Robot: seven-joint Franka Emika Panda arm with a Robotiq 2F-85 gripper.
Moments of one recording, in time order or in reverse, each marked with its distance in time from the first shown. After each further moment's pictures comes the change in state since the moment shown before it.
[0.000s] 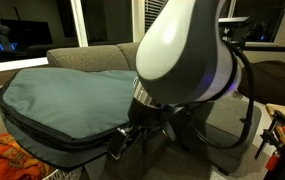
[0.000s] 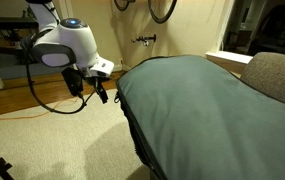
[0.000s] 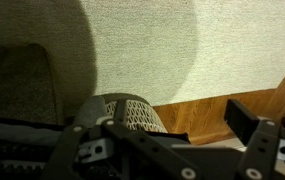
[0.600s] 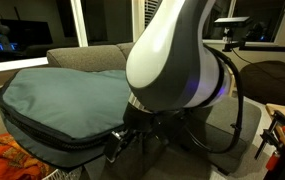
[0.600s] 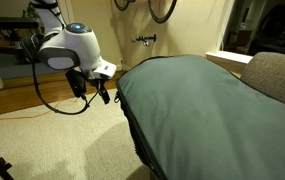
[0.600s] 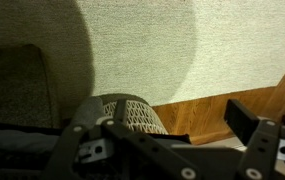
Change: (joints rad) arm 0.001 0.054 -0.002 0.055 -0.002 0.000 0.000
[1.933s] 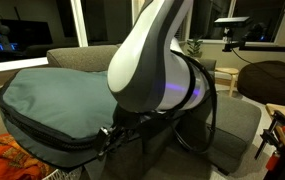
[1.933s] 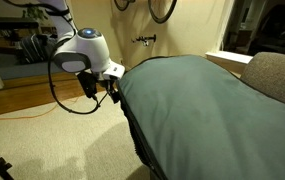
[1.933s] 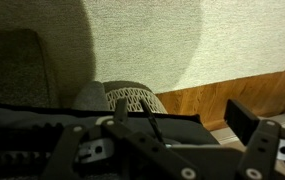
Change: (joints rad) arm 0.032 0.079 -0.061 0.126 -0.003 -0.004 0.000
